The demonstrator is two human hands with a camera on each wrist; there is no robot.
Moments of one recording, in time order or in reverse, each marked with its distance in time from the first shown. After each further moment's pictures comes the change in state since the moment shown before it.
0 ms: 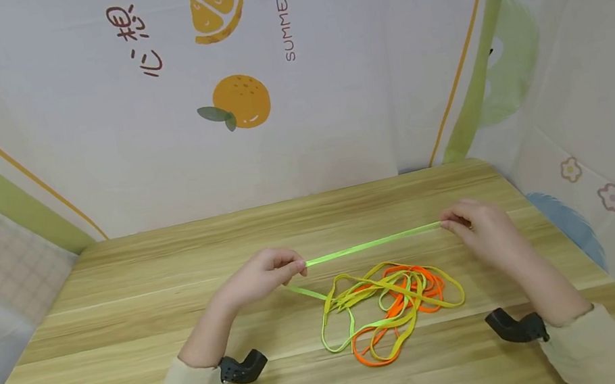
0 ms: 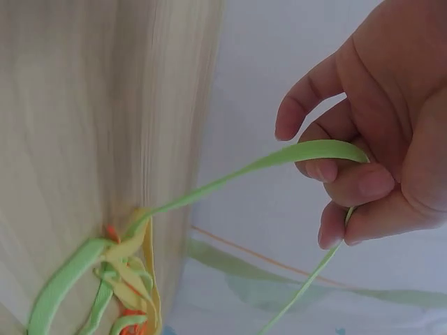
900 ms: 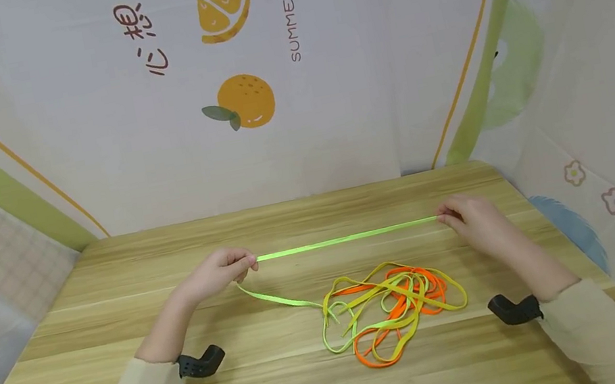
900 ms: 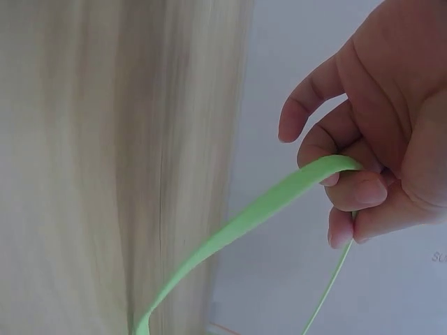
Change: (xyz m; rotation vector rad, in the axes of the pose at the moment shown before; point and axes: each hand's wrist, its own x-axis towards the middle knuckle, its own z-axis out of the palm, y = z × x) left_hand -0.038 -0.051 -0.052 -0.032 0.079 -0.096; right_hand 0.023 0.019 0.010 -0.010 -0.162 -0.002
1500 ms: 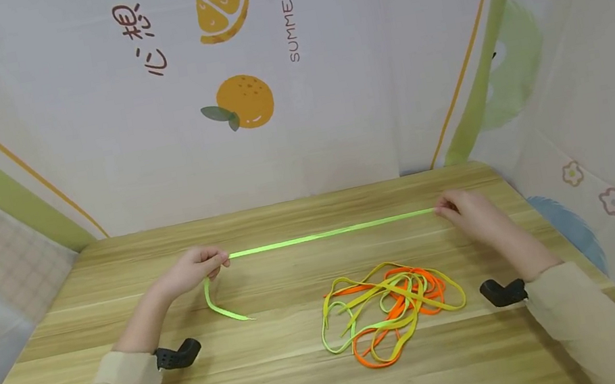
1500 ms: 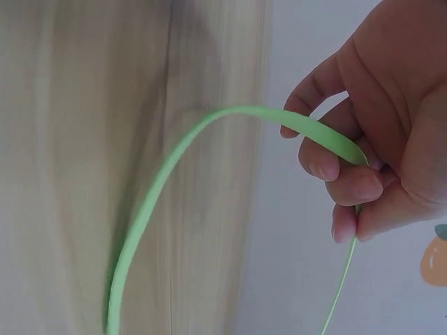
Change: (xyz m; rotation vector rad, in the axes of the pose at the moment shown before) left_hand -0.011 -0.033 -0.035 -0.005 0.027 -0.052; right_hand 0.015 0.023 0.004 0.025 -0.138 0.116
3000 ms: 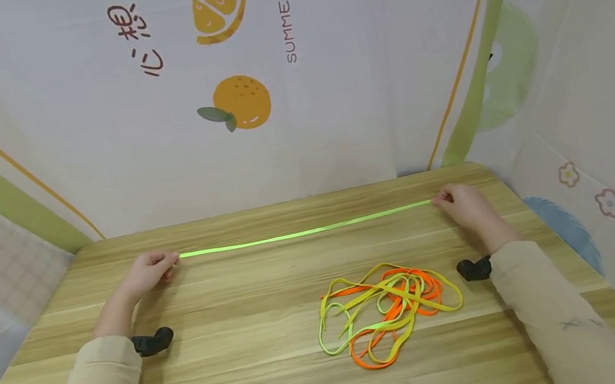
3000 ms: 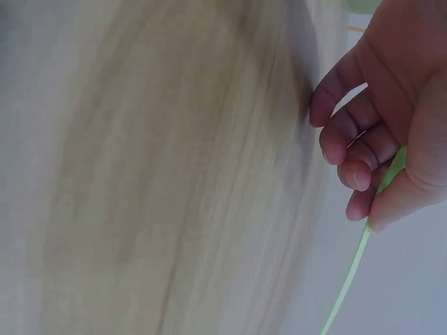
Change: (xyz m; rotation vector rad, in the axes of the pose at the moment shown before) left_hand -0.026 -0.067 -0.050 -0.035 0.271 -0.233; right_hand 0.032 0.058 0.029 0.043 0.044 0.146
